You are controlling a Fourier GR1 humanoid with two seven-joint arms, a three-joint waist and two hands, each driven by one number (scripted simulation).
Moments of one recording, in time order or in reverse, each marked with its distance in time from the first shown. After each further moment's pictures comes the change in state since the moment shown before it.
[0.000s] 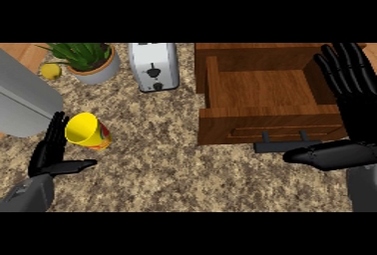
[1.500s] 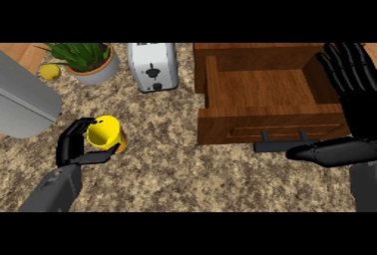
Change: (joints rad) left arm -0.035 -0.133 0.026 -0.070 -0.020 0.230 -0.189; right arm -0.009 -0.016 -0.015 0.022 0.001 0.017 -0.010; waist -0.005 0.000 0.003
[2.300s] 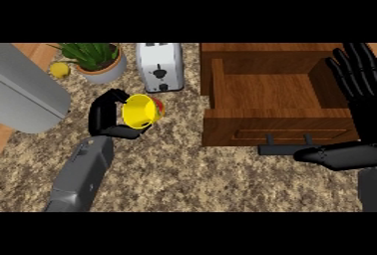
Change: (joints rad) left arm -0.127 -0.151 -0.057 -0.200 0.026 -0.065 0.053; right arm 0.039 -0.013 -0.026 -0.017 -0.001 -0.002 0.014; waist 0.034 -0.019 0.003
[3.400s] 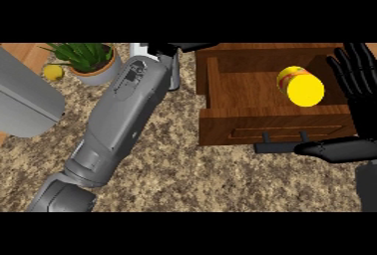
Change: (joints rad) left arm -0.519 -0.101 -0.308 -0.242 0.113 0.354 0.694; right arm -0.009 -0.004 -0.021 0.071 0.017 0.015 -0.080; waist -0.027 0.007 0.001
